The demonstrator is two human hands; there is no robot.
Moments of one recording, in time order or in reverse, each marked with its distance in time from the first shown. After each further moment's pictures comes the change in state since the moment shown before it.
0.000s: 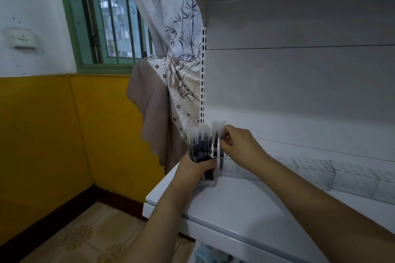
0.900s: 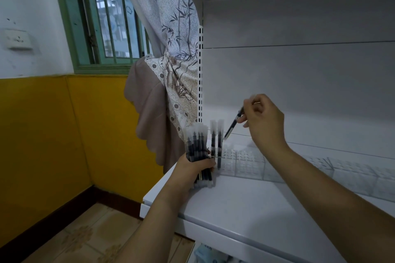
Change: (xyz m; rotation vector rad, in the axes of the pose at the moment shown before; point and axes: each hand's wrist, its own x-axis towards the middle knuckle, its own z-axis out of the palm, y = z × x) left_hand -0.001 0.000 -0.004 -0.081 -0.077 -0.061; right_hand -0.003 0.000 -0.044 0.697 0.555 0.115
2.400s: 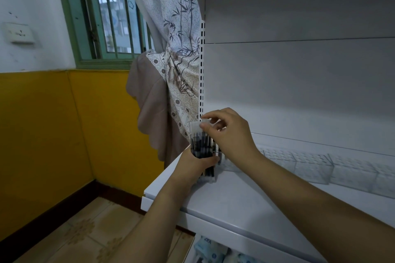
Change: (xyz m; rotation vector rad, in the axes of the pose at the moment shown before) left_hand -0.002 0.005 0.011 0.243 0.075 0.095; right_hand -0.041 -0.009 0.044 -0.213 -0.309 -0.108
